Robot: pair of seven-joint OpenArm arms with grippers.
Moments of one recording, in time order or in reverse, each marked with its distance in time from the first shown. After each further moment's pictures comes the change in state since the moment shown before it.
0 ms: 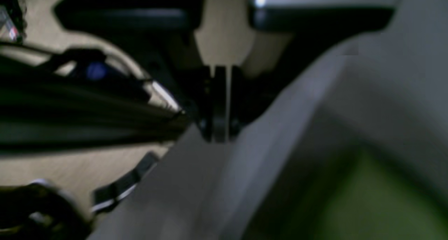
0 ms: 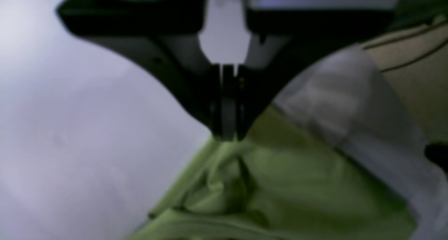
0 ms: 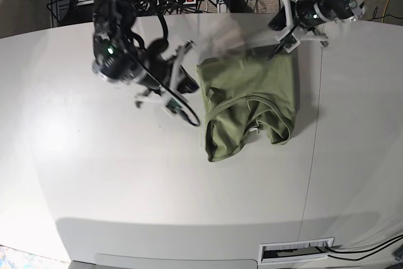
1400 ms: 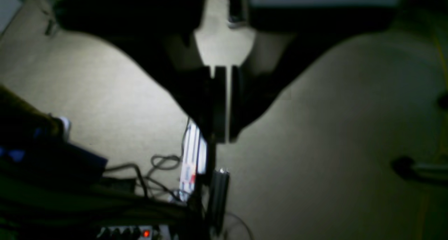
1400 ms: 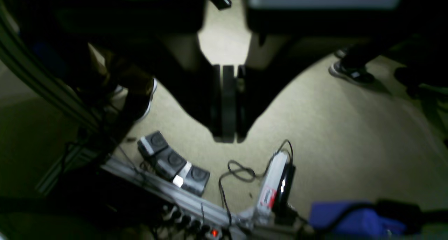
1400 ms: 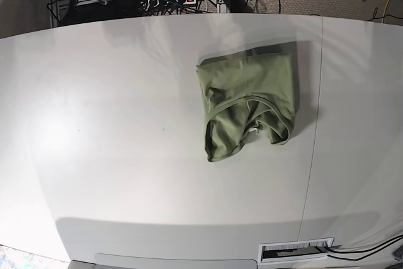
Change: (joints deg) left arm 29.1 14.8 -35.9 -17.8 -11.6 -3.2 -5.8; right arm -60.7 8.4 36.6 18.3 9.2 0.0 4.9
